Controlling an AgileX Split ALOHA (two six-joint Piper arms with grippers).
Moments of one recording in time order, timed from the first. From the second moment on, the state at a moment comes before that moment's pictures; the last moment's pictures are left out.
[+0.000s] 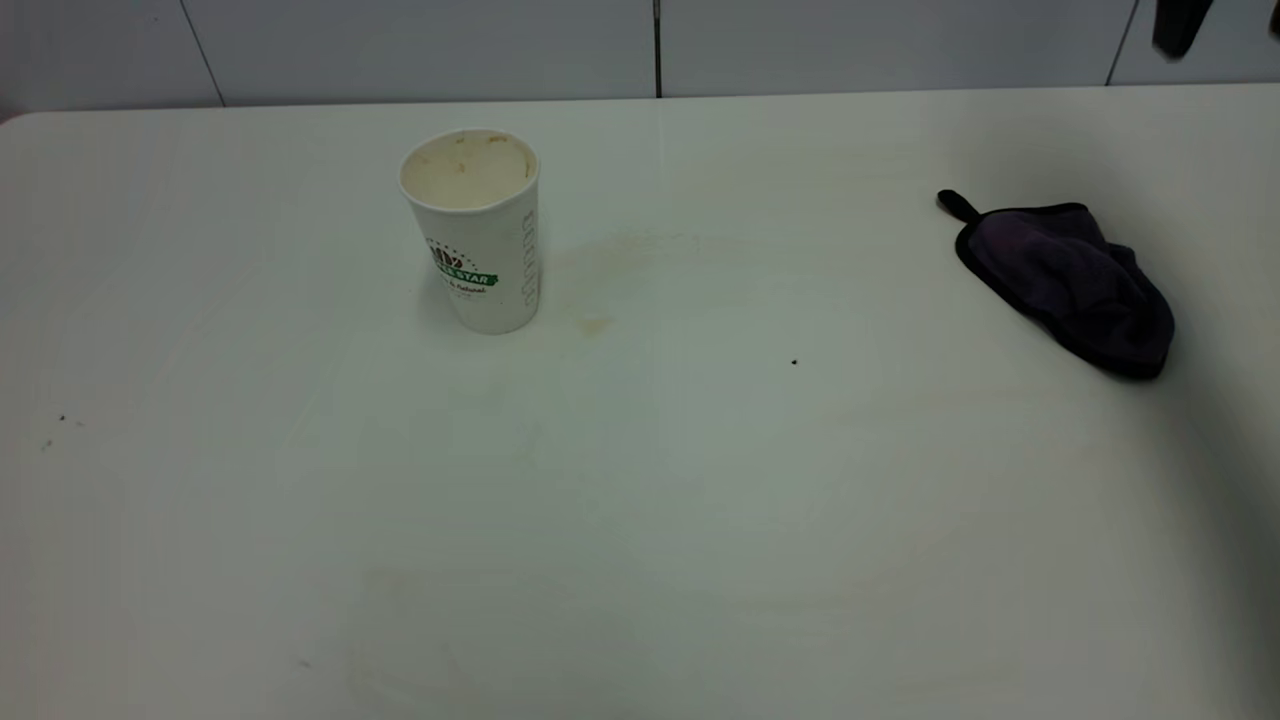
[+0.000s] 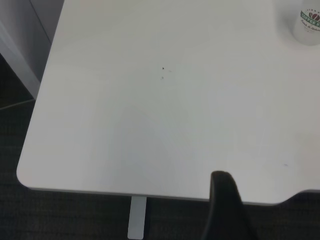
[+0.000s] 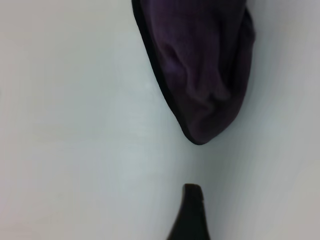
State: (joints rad) left arm 0.02 -0.02 -0.49 0.07 1.13 -0.06; right arm 0.02 2.16 -1.88 0.03 1.20 -0.12
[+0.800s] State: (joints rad) left arm 0.02 -0.02 -0.49 0.07 1.13 -0.06; right arm 0.02 0.86 -0.94 0.06 1.24 -0.08
